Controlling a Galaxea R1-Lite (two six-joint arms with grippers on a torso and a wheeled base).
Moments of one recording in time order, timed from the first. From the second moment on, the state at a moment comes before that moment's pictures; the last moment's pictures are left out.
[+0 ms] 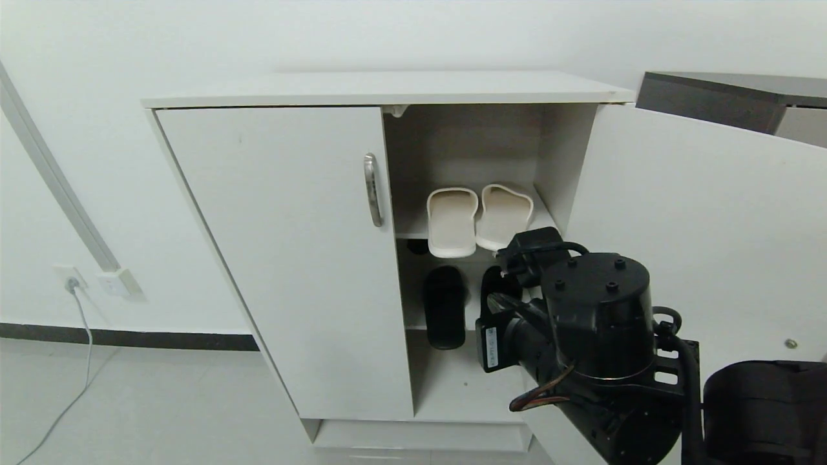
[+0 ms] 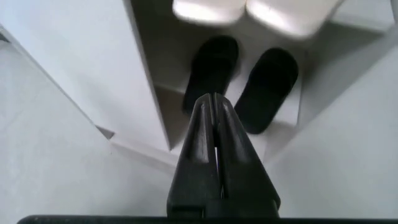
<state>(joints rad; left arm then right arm) 0.00 0.00 0.00 0.00 -0.02 0.00 0.99 1.76 -0.90 -0.59 -0.66 0.19</state>
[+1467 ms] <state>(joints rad) 0.00 0.00 0.00 0.00 -0.02 0.00 0.97 1.77 -0.85 -0.59 -0.65 0.18</state>
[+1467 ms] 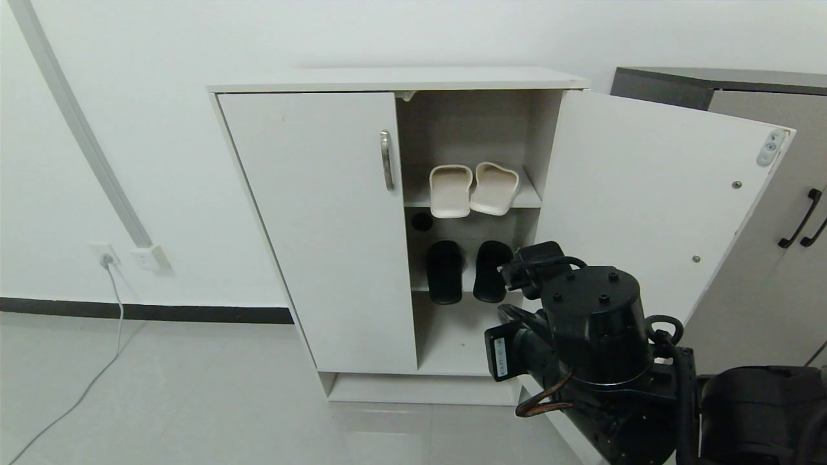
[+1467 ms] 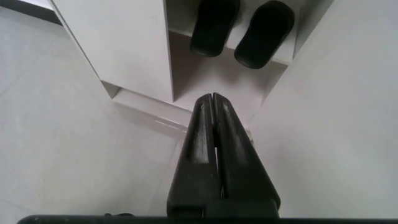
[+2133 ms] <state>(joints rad) 0.00 0.00 0.00 0.00 -0.02 0.00 0.97 1.78 -0.85 -0.59 -0.65 0.18</state>
